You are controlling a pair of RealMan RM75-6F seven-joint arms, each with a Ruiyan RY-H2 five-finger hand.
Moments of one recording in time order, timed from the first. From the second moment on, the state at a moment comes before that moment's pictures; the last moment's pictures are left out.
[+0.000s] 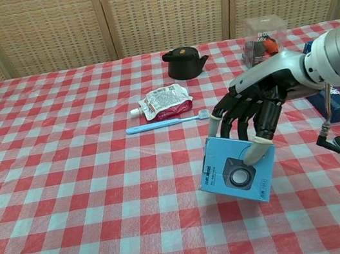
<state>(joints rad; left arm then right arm) -0.09 -1.06 -0.05 -1.78 1.44 1.46 0.12 1.01 -1.22 0.14 -1.76 -0.72 0.42 0.09</state>
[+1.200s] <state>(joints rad) -0.08 -1.05 -0.05 -1.76 1.48 1.50 0.08 0.75 -1.16 0.00 -1.74 -1.23 1.18 -0.10</state>
